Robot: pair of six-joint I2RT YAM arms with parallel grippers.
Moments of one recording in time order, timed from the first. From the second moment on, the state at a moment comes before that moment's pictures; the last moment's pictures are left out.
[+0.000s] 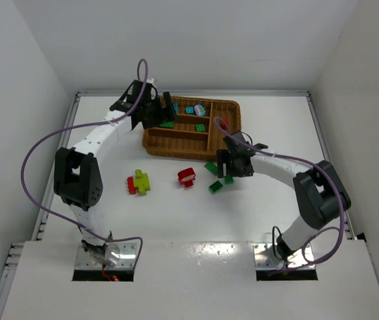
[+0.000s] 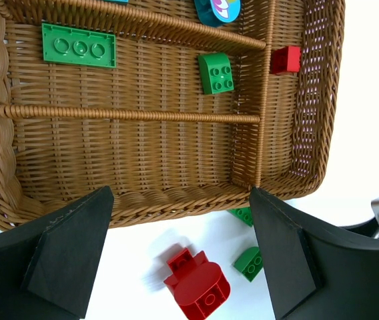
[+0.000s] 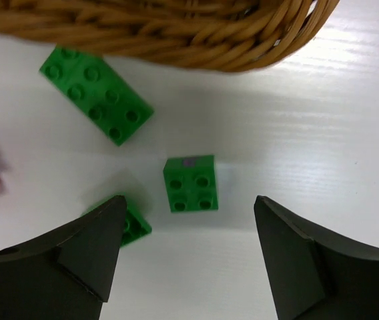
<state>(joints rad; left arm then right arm) -0.31 1.80 1.56 -0.47 0.17 -0.53 0.50 1.62 0.91 -0.40 0.10 0.41</state>
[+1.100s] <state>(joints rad) -0.19 1.72 1.44 -0.54 0.07 -0.51 0.50 1.85 1.55 -0.44 0.18 0.46</state>
